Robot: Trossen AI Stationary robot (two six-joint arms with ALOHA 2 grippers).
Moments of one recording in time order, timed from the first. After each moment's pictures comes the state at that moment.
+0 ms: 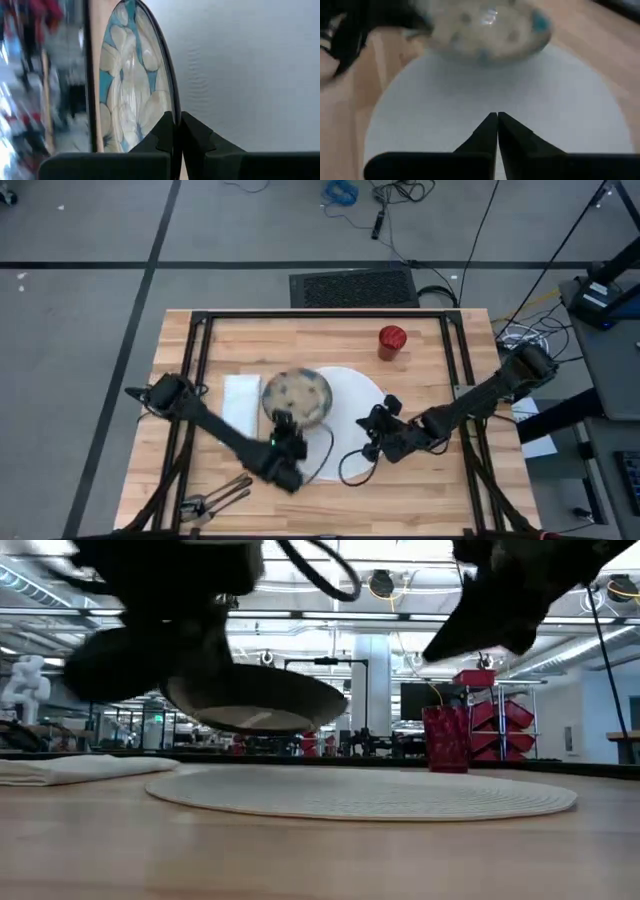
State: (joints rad) left arm -0.60 1.96 1.33 -0.91 -0.91 -0.20; right arm 0.52 1.41 0.81 -0.23 0.76 0.74
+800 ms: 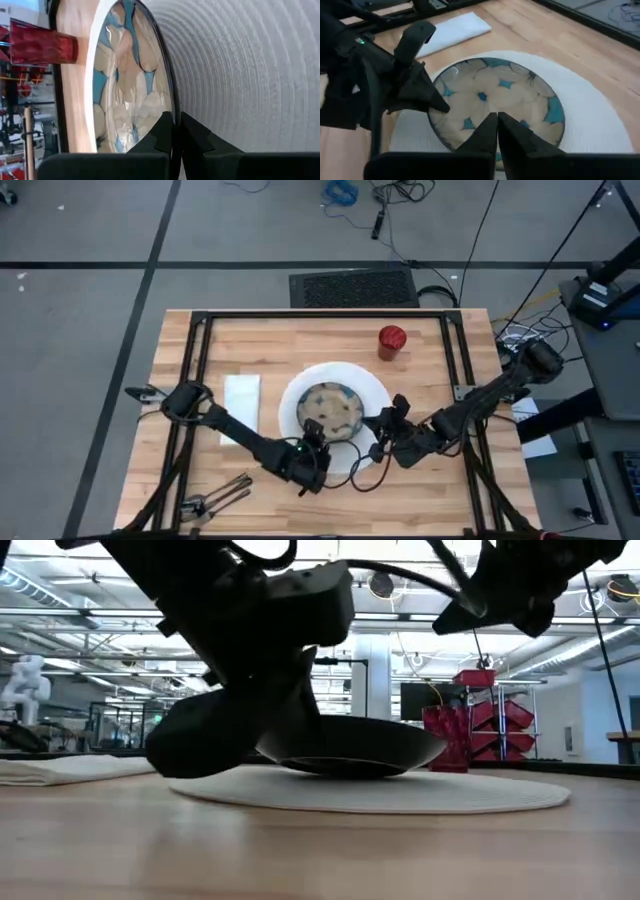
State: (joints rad) left arm -0.48 2.07 1.34 -0.40 -0.79 0.19; right arm 0.56 1.42 0.81 -0.22 0.84 0.80
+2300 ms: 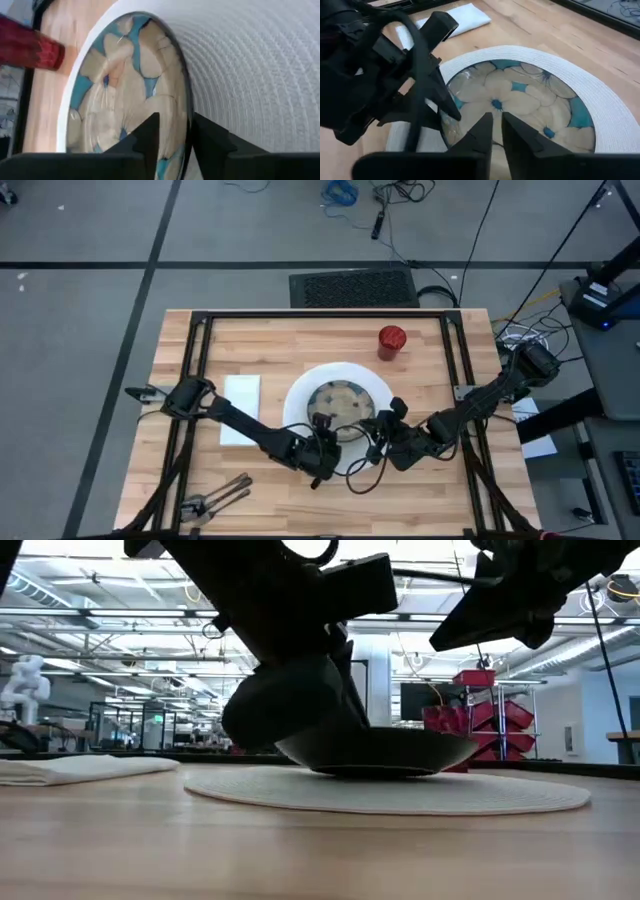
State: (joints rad) left arm -0.40 2.07 1.36 -0.30 -0.65 0.09; right arm 0.56 1.46 0.81 -0.20 0.83 0.81
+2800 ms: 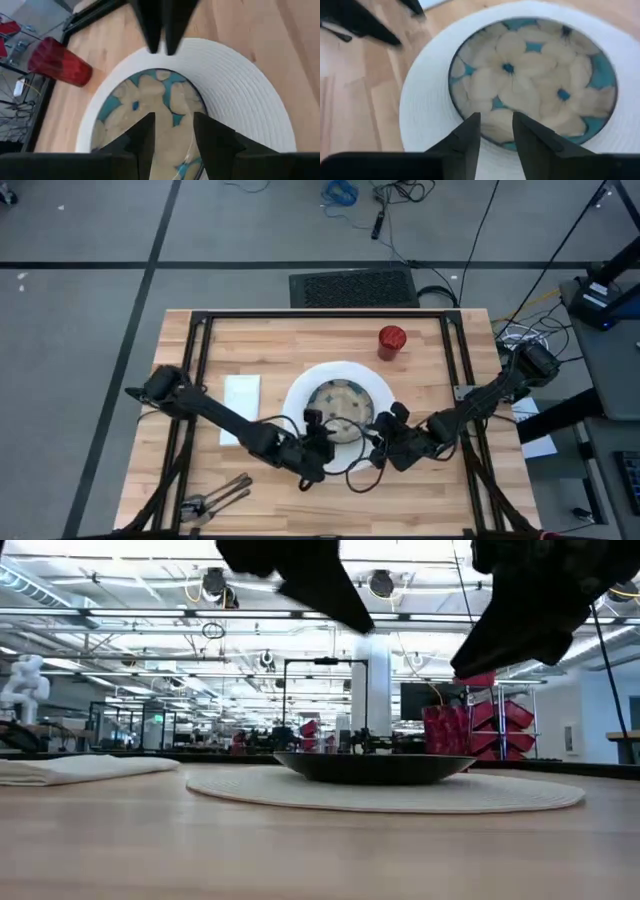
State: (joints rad) left arm -0.45 1.84 1.38 -0.41 -0.66 -0.01; right arm 0.57 1.46 0.81 -0.32 0.62 0.93
